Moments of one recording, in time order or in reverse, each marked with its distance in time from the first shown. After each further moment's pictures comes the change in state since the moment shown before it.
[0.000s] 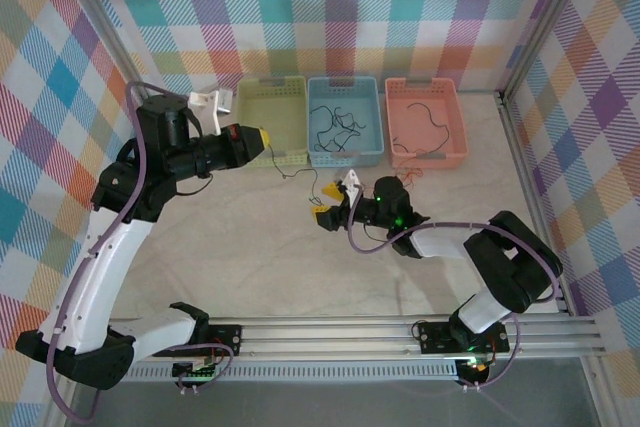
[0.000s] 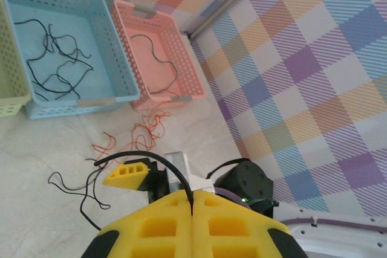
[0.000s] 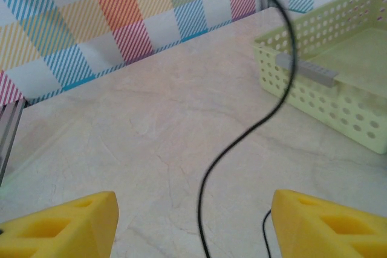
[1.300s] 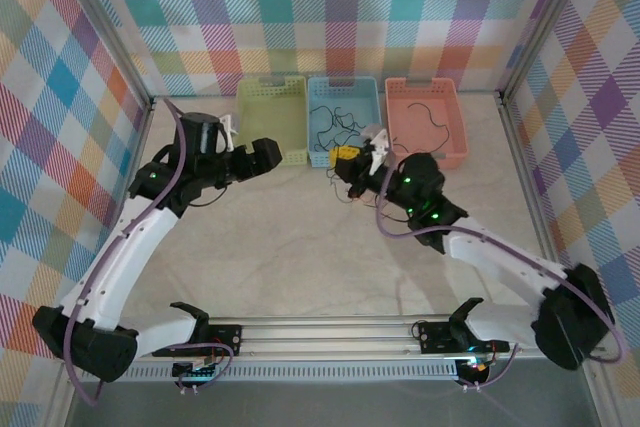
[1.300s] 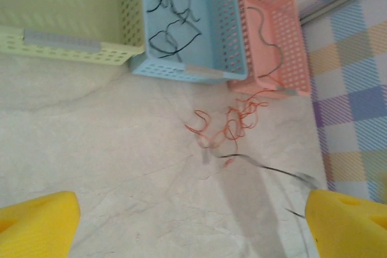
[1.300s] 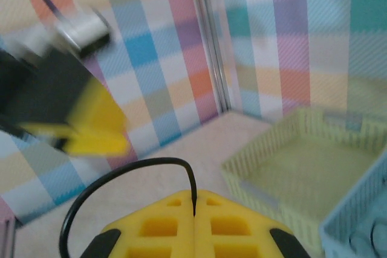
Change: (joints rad) left arm 0.021 0.056 -0.236 0.024 -0.237 -0.051; right arm 0.004 -0.402 0.223 -0.343 0.190 0.136
